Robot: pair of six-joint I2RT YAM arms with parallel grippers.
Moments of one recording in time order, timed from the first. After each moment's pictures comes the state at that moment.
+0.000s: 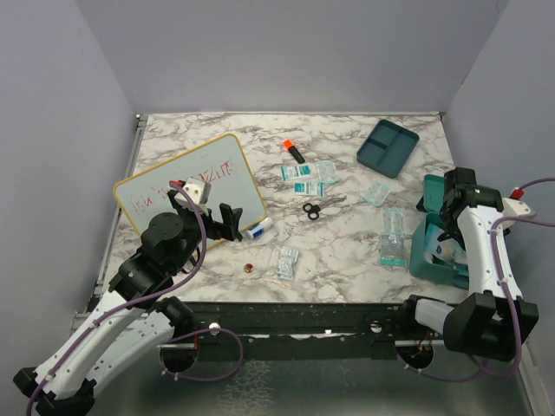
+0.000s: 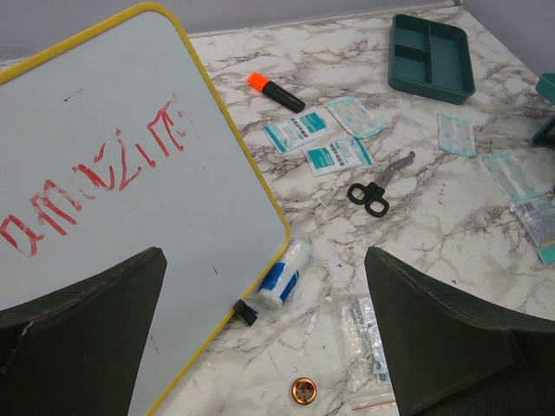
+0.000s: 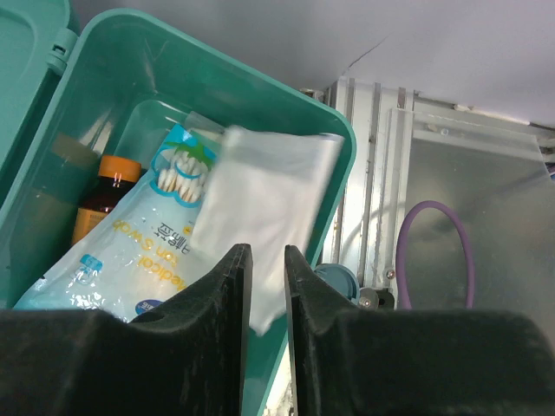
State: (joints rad) left arm -0.68 0.55 0.73 -0.34 -0.25 -0.16; right arm -0.22 1.17 1.06 -1.33 0.91 1.07
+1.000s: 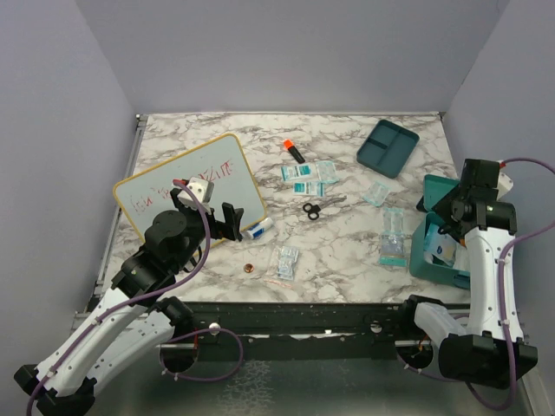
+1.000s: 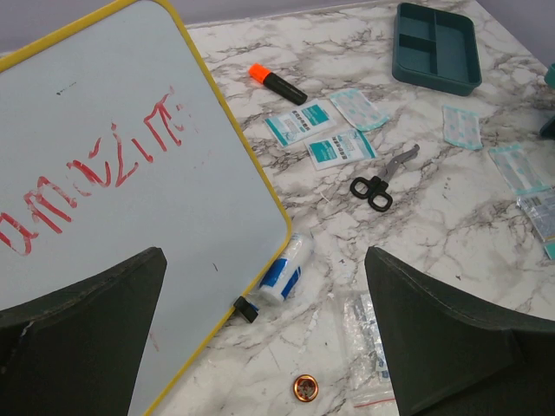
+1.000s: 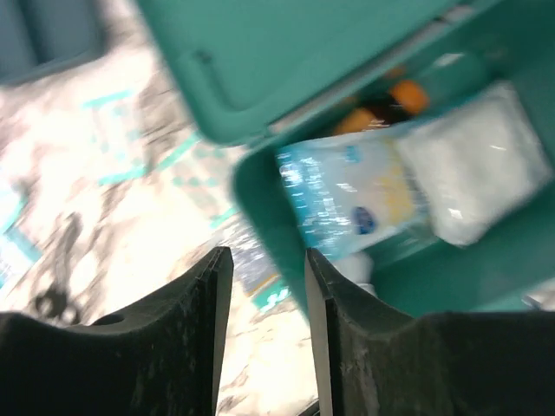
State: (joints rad) left arm -0.68 0.57 0.73 -0.34 -0.25 -0.16; right arm -0.22 1.01 1.11 -1.04 0.35 0.60
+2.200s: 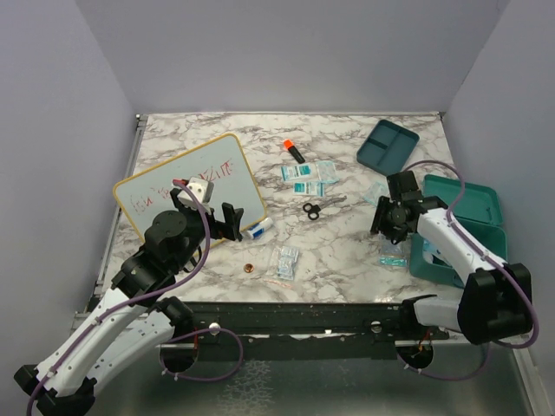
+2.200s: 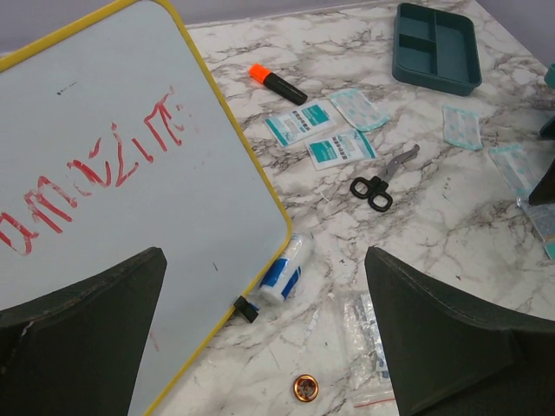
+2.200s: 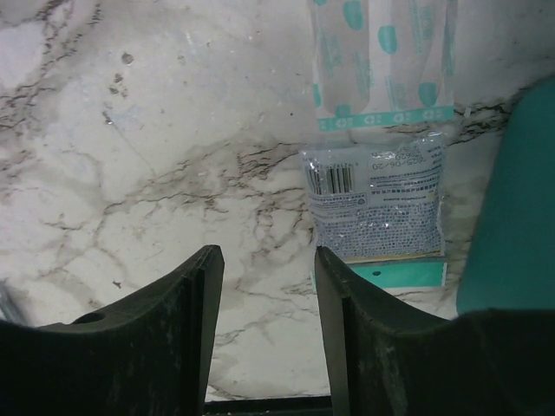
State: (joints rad) left arm -0.68 0.58 0.73 -0.34 -0.25 -0.16; right arm 0.18 1.25 0.82 -0.70 0.07 0.47
